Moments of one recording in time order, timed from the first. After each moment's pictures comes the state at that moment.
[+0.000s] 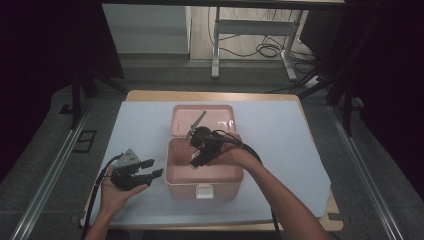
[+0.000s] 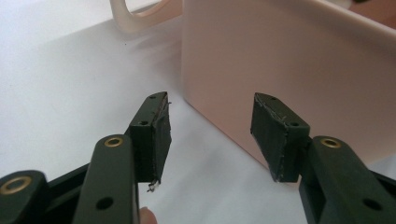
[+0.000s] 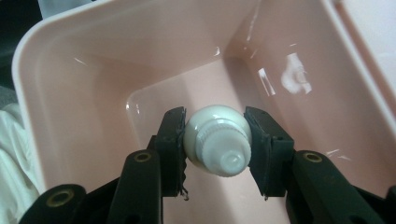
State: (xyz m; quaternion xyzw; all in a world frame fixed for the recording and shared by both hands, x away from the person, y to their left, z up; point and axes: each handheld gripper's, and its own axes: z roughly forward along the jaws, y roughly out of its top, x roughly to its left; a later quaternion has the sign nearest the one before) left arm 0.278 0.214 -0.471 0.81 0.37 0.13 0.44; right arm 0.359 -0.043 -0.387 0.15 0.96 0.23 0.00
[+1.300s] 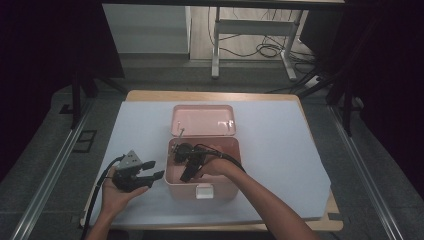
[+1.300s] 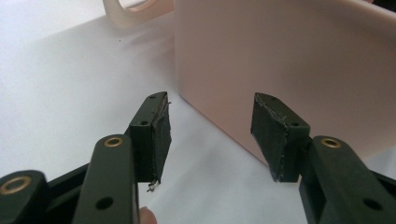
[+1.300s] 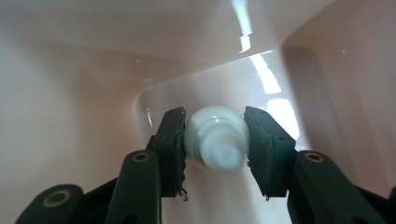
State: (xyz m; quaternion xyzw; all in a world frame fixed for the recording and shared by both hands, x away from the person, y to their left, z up) left arm 0.275 0.211 -0.474 0.81 0.37 0.13 0.43; right arm 0.353 0.001 -0.445 0.11 0.98 0.17 -0.04
